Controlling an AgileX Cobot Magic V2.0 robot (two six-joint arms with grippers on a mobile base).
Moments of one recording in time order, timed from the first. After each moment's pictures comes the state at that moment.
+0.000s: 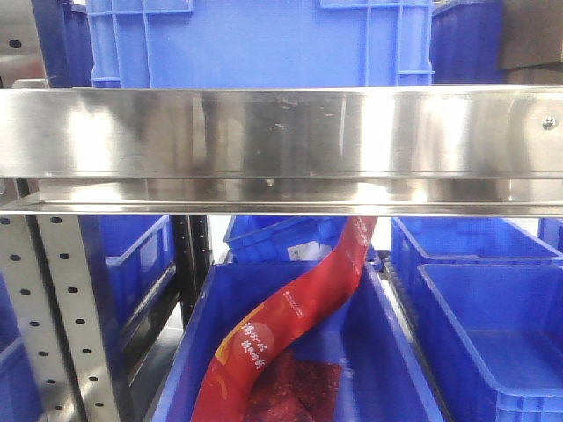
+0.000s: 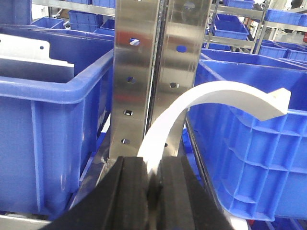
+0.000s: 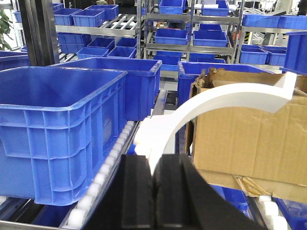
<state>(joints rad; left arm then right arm) 0.03 0.63 -0.67 -0.07 0.22 -0.03 -0.03 0.46 -0.76 0.04 0.44 -0.03</state>
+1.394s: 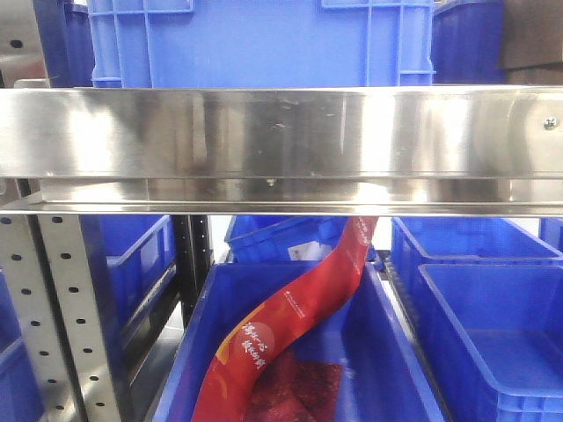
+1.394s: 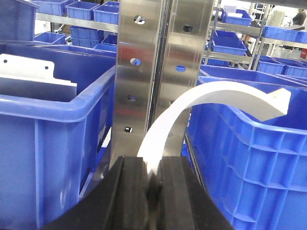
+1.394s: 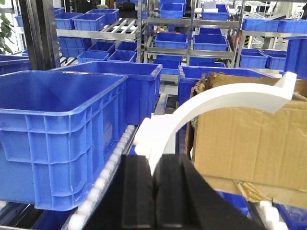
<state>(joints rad) 0.03 0.63 -0.67 -0.07 0.16 -0.03 -0.03 0.46 -0.76 0.04 0.42 -0.03</state>
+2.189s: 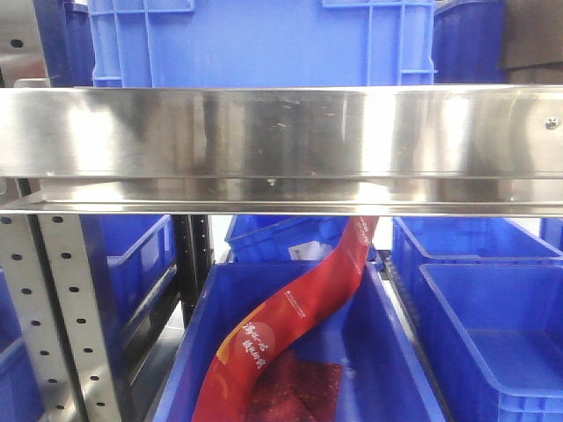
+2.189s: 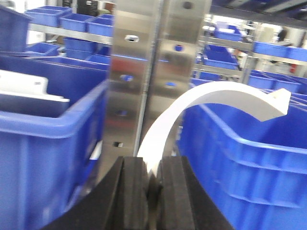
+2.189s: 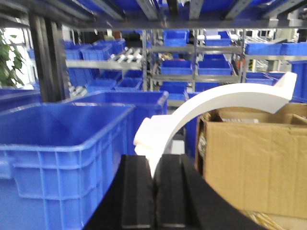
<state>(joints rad) -0.02 0.63 -0.67 -0.10 0.12 -0.03 -0.03 0.46 -0.76 0.09 0.31 -0.03</state>
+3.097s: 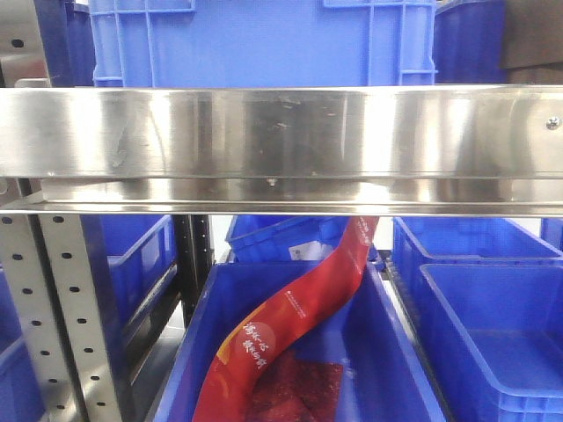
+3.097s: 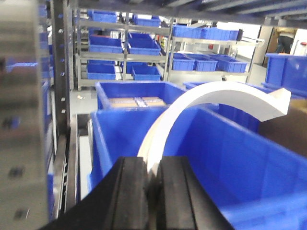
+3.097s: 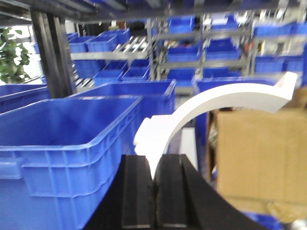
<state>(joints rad) -0.30 1.08 -1.16 -0.04 0.15 -0.03 -0.03 0.54 -0.81 0.16 0.35 -0.03</state>
